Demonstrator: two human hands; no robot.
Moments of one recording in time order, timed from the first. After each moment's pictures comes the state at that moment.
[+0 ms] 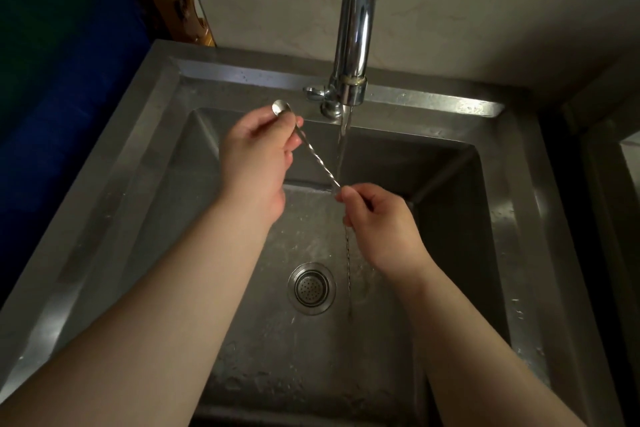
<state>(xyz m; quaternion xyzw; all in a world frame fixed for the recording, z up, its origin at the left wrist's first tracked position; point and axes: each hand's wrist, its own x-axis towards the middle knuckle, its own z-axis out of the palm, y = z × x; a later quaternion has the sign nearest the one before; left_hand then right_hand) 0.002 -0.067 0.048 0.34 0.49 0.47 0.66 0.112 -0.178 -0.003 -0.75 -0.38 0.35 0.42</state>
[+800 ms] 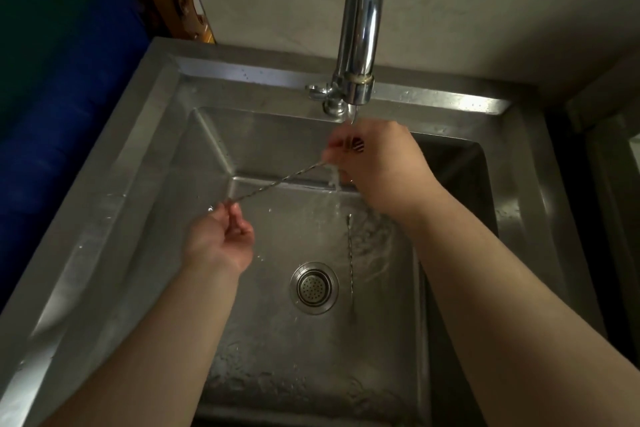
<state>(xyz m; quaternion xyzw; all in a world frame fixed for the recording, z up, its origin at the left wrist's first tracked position) -0.073 -0.071 -0.037 -0.07 0.57 0.44 0.69 0.130 -0.124 0.053 -0.73 -0.54 0.26 0.33</state>
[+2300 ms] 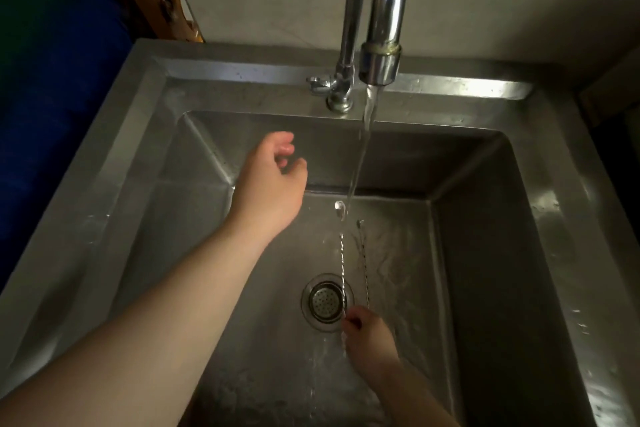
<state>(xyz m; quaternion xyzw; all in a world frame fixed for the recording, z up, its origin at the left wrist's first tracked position) -0.014 -0.040 -0.036 0.67 0.54 0.28 0.42 0.045 -0.256 -0.190 -0.82 -0.22 0.47 0.24</state>
